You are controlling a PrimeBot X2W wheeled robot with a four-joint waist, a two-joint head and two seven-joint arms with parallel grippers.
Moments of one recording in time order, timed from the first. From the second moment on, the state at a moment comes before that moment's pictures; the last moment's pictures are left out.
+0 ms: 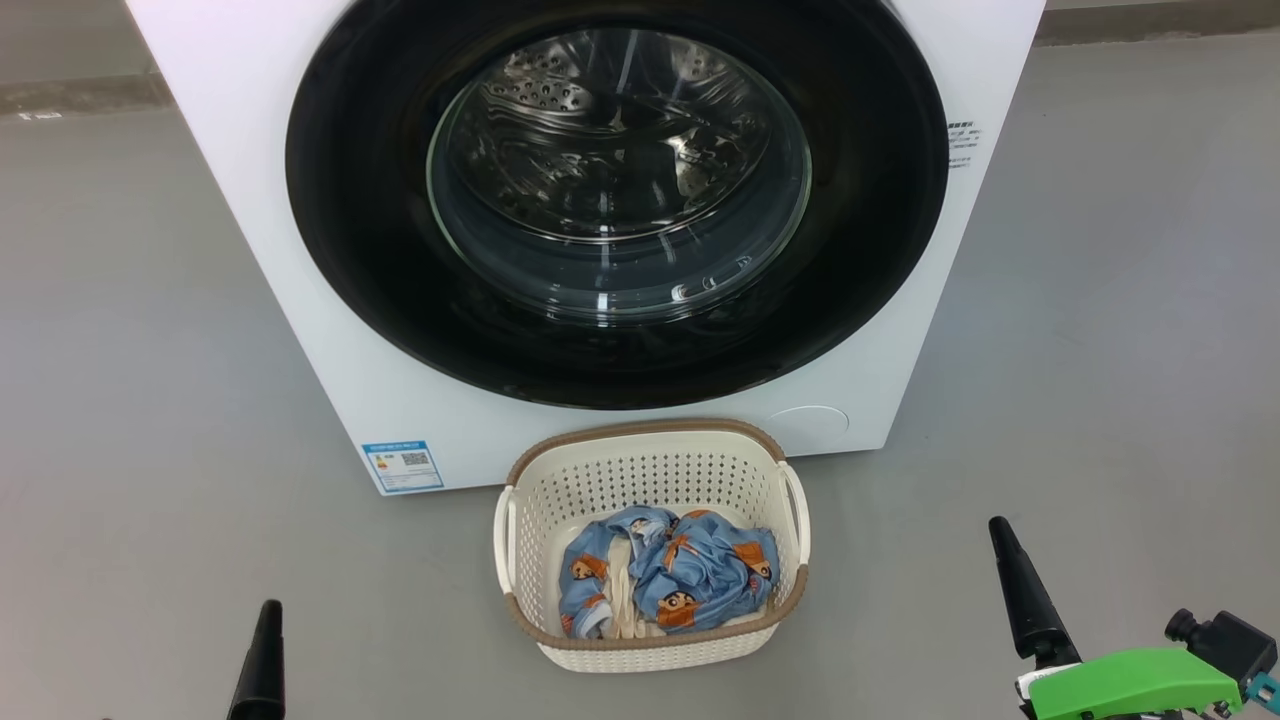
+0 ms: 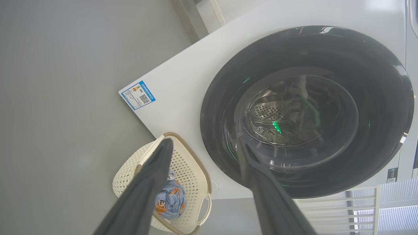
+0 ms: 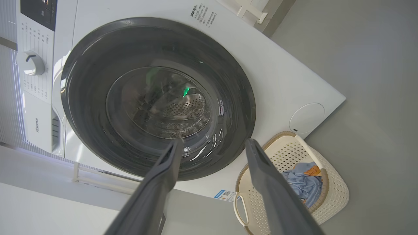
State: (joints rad) left arm 0.00 0.01 0.10 0.27 -1.18 -0.12 -0.03; right arm -0.02 -0.04 -0.04 0.24 1.14 0.13 -0.03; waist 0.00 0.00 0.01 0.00
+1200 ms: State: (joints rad) left arm 0.04 0.03 0.11 0.22 -0.61 -0.12 -0.13; right arm -0.04 -0.07 0.07 0.21 0.58 0.13 -0.13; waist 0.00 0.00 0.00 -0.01
